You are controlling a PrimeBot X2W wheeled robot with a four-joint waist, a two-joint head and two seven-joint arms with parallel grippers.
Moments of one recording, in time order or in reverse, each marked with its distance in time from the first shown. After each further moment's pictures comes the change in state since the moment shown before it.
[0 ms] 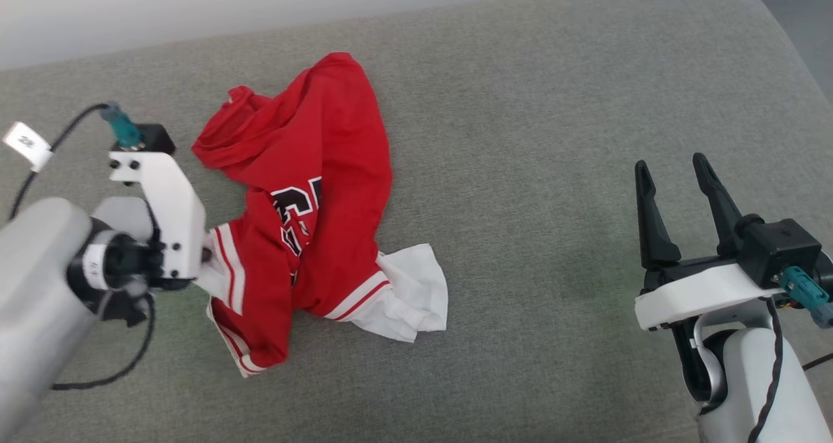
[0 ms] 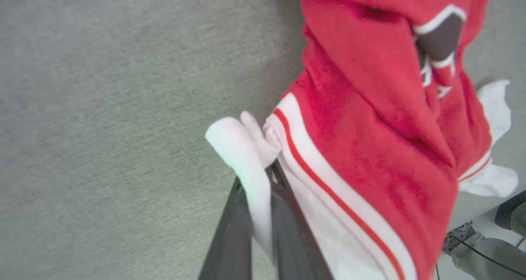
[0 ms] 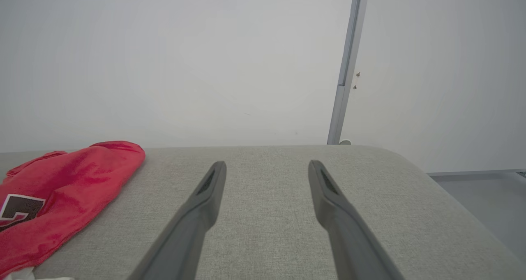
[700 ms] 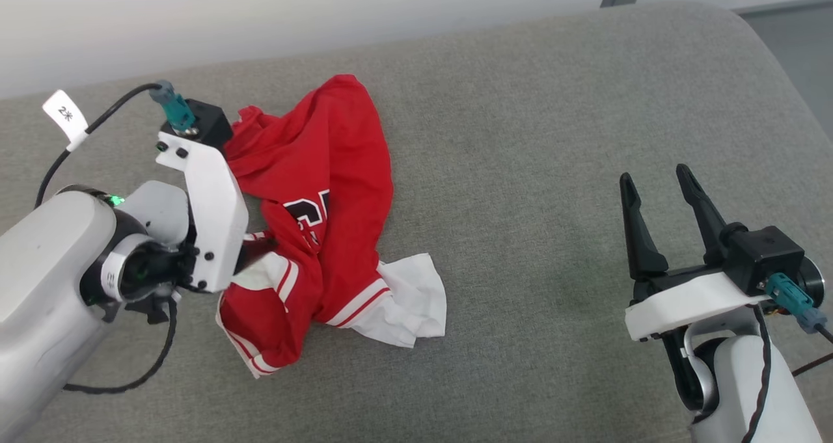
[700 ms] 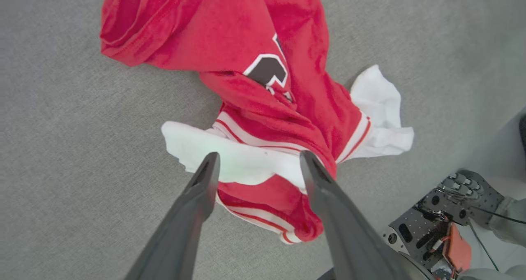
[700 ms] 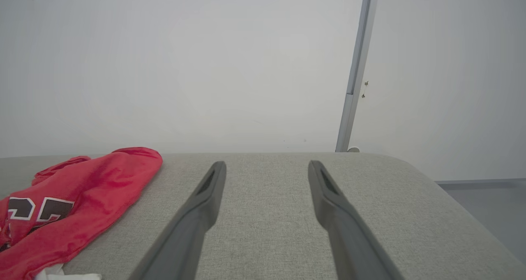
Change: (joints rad) left arm -0.015 0.062 -0.014 -0.304 0.030 -0.041 0.011; right arm 0.019 0.000 0.021 0.004 -0.003 0.000 0.011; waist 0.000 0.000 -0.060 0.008
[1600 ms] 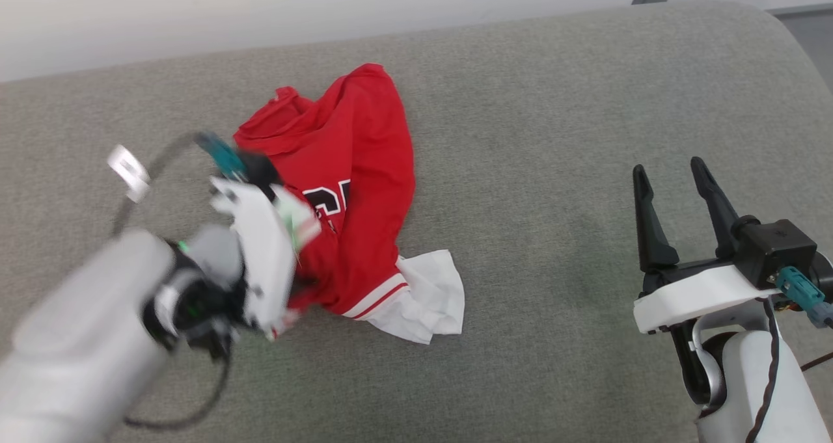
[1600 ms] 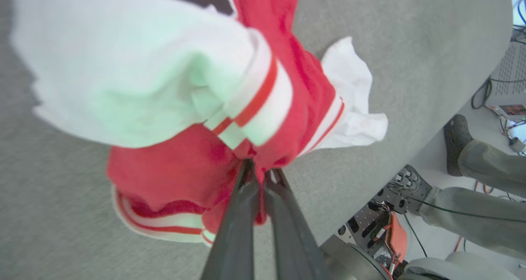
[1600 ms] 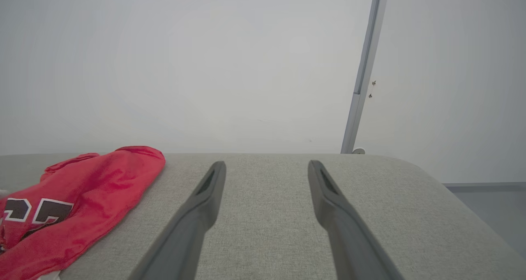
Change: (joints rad) left arm 0.075 -0.142 0.010 0.181 -0.097 -0.112 -0.111; right arm -0.010 0.000 -0.023 -0.016 -0.013 0.000 0.015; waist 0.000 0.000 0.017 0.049
